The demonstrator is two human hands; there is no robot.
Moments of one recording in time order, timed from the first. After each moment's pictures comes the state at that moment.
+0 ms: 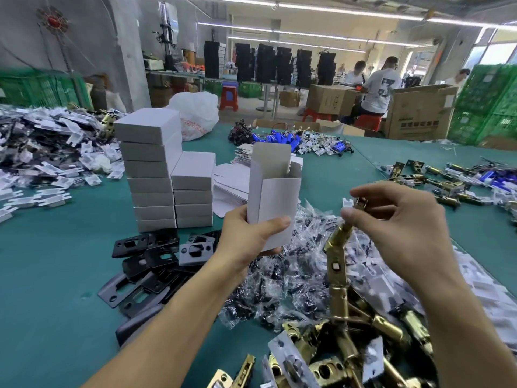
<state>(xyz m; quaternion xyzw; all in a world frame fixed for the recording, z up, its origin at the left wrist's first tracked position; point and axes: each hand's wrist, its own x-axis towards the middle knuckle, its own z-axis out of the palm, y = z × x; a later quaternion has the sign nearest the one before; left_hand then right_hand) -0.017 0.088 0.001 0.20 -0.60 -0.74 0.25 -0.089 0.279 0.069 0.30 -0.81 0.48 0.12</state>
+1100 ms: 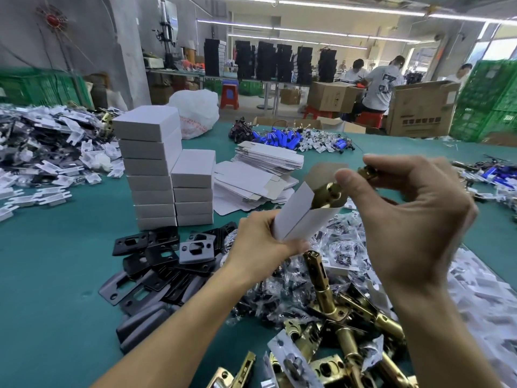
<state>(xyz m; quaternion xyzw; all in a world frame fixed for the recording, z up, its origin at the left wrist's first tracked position) -0.011 0.104 0.001 0.12 -0.80 -0.53 0.25 -0.064 0.257 0.073 0.33 -0.67 0.54 0.40</state>
